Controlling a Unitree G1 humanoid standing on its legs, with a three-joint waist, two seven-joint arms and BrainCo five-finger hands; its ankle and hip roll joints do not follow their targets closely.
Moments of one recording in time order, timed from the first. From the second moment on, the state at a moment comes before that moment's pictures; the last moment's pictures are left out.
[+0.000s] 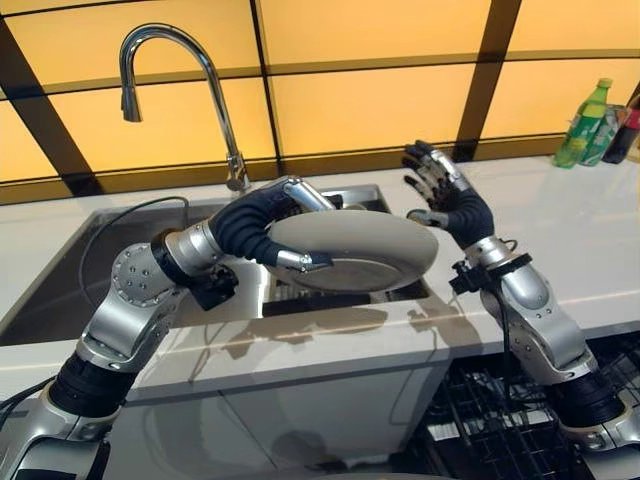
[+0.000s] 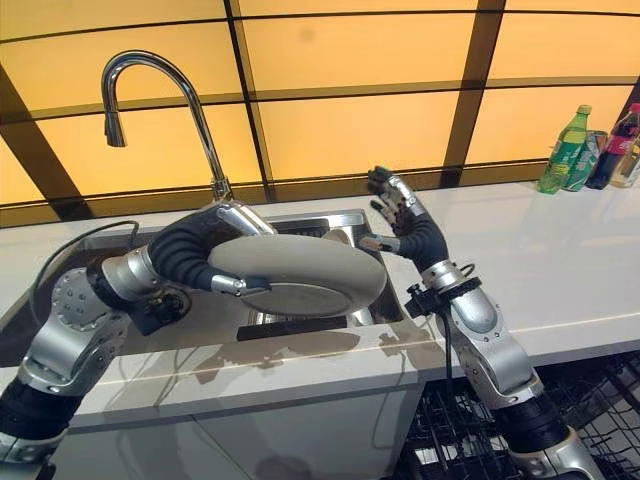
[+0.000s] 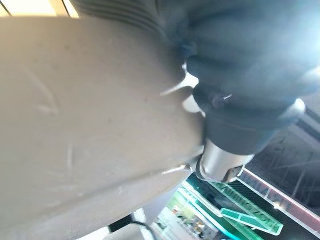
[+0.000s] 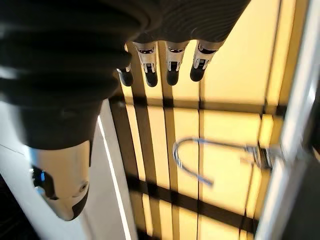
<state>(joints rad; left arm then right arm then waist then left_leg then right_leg) -0.39 0.76 -0.17 -0.38 -0.58 -0.27 -0.57 -0.31 -0.60 0.23 -0.24 0.72 -0.01 0.21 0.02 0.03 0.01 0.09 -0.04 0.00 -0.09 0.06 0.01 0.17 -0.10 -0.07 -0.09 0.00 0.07</state>
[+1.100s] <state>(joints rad) -0.39 0.77 -0.10 -0.36 -0.62 -0.27 -0.64 -0.35 -0.51 0.06 -0.19 0.91 -0.15 0.35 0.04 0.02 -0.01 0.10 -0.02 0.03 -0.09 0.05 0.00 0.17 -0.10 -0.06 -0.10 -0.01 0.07</state>
